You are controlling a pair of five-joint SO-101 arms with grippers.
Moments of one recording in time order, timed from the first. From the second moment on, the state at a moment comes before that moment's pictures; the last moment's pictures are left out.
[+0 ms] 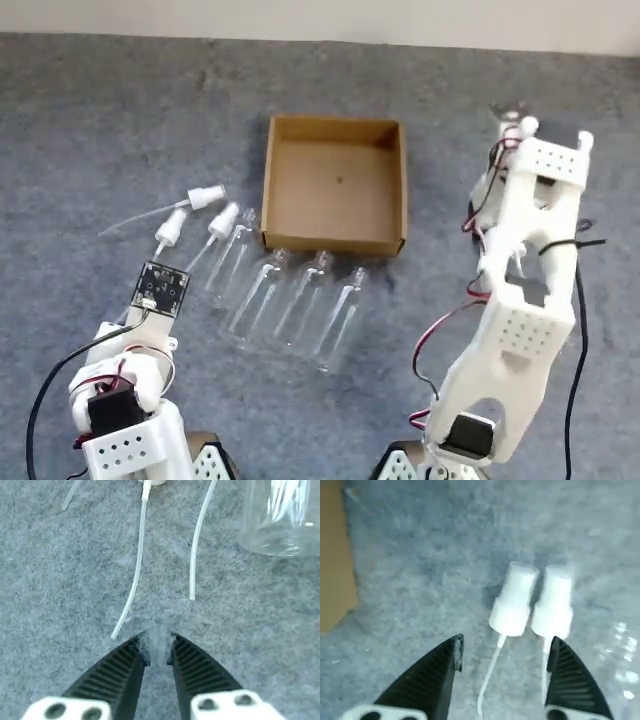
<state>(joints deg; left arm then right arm) -25.7 -103.6 96.0 71.8 -30.3 12.5 36.3 -33.7 94.5 23.3</state>
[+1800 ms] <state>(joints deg) -25.8 -103.6 96.0 71.8 -30.3 2.6 32.7 -45.1 99.8 9.9</state>
